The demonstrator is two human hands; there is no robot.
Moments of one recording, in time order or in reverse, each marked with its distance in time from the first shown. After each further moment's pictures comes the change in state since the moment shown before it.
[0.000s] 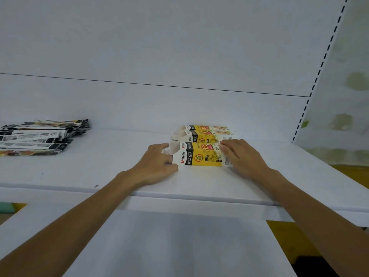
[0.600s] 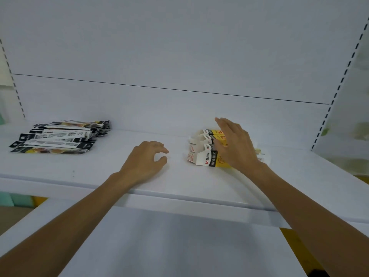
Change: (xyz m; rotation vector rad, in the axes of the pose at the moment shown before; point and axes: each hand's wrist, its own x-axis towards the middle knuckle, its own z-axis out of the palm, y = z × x) left_hand -0.023 -0.054 -0.038 0.114 0.360 0.059; right_hand 0.032 -0.079 0.008 -0.093 0.248 -0.186
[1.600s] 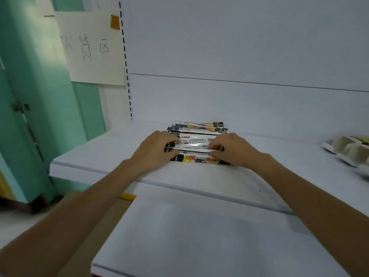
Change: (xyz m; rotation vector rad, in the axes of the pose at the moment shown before) left_hand -0.033 -0.332 -0.188 0.086 -0.008 0.023; right_hand 0.131 -0.342 0.170 0.141 -0.469 -0.199
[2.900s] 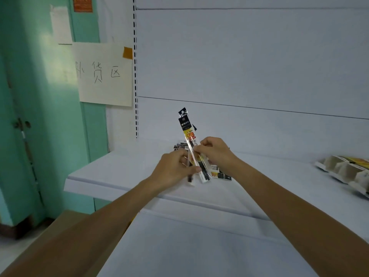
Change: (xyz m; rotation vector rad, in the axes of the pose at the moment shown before) left_hand -0.017 0.036 -0.019 -0.516 -0.014 -0.128; right_hand 0.030 -0.067 -0.005 0.862 0.239 0.315
